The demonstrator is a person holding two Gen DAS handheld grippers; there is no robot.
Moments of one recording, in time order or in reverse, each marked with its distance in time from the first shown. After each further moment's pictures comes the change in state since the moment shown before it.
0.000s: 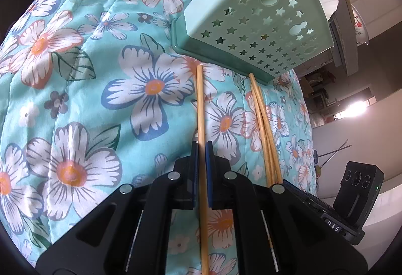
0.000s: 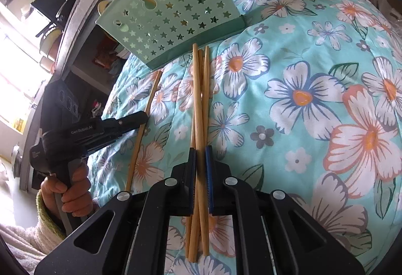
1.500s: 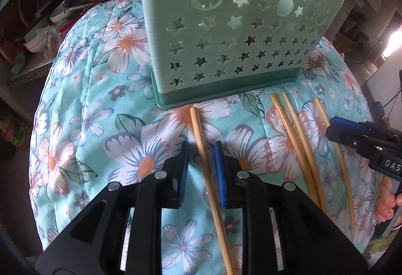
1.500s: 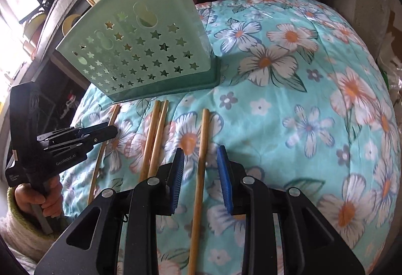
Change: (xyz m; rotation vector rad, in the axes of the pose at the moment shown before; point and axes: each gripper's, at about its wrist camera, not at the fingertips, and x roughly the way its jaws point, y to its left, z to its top) left arm 0.044 -0.068 0.037 0.389 -0.010 0.415; right arm 0.023 -0.016 0.086 -0.167 0.028 -0.173
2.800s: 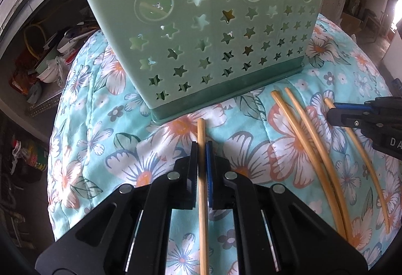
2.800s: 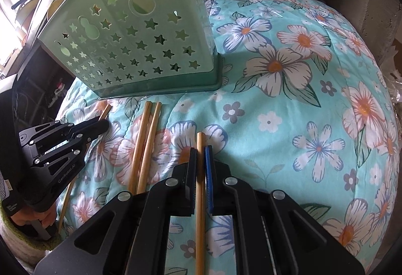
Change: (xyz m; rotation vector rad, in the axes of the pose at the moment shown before) left arm 0.012 -0.044 0.001 0.123 -0.050 0.145; right arm 0.019 0.009 0.013 -0.040 0.061 -0.067
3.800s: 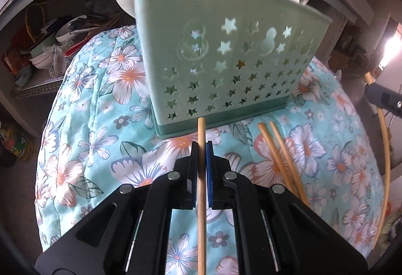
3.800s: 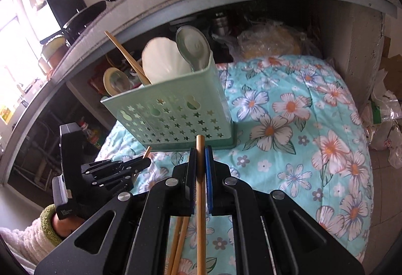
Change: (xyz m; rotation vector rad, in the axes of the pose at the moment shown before) left arm -0.026 0.041 0.010 -0.167 -0.109 -0.165; right arm -0.108 0.011 0.006 0.024 -0.300 0.100
